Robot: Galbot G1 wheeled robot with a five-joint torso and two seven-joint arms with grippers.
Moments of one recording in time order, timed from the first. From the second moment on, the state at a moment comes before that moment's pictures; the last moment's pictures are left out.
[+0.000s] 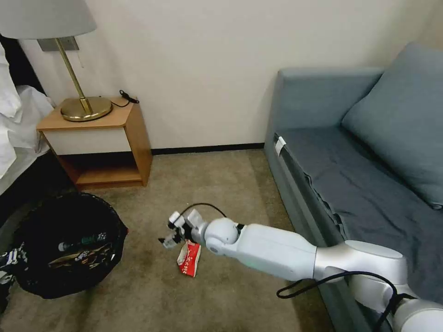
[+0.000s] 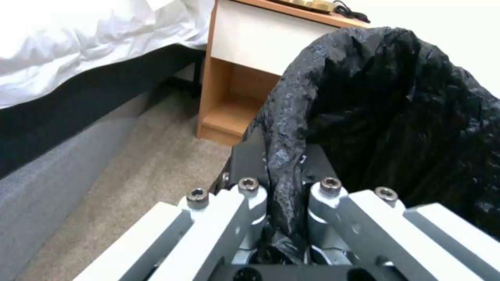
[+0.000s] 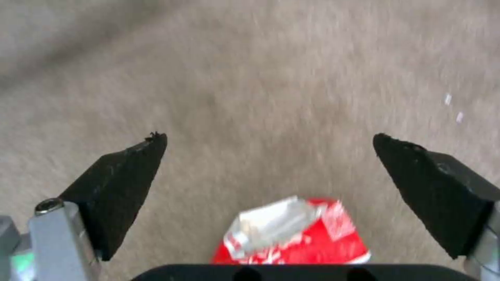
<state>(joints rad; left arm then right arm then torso) 1.67 -1.34 -1.27 -1.98 -0.71 0.20 0.21 -0.27 1.34 -0.98 1.21 0.90 -0.35 0.06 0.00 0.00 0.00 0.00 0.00</state>
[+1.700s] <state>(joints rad) 1.66 -1.24 -1.28 -1.86 -0.77 0.17 0.24 -0.43 1.61 -0.88 0.66 0.82 -0.31 0.12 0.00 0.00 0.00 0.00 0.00</state>
